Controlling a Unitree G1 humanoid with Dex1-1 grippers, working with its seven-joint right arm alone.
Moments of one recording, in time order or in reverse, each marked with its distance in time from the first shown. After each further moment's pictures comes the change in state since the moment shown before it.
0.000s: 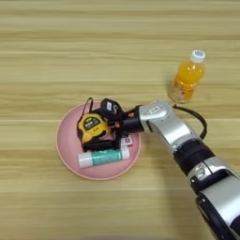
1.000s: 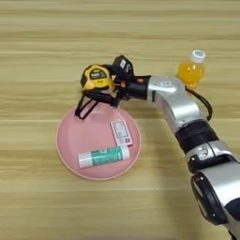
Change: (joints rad) arm -0.119 0.040 -0.246 -0.010 0.089 0.046 -0.209
